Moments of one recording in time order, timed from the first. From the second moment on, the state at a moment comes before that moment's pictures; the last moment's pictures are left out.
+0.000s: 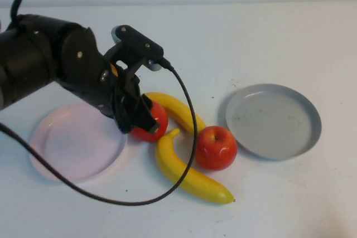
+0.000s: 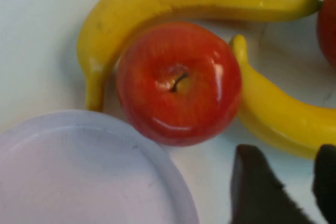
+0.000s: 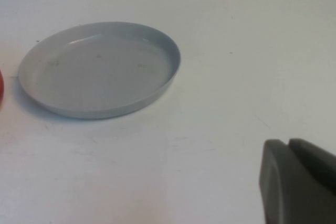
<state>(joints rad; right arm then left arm) 0.05 -0.01 0.03 0.15 0.36 -0.10 -0.54 1.59 -1.24 -0.08 0.80 0.35</state>
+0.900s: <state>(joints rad) 0.05 -0.01 0.03 0.15 0.36 -0.10 -0.52 1.92 -1.49 0.05 0.84 0.14</state>
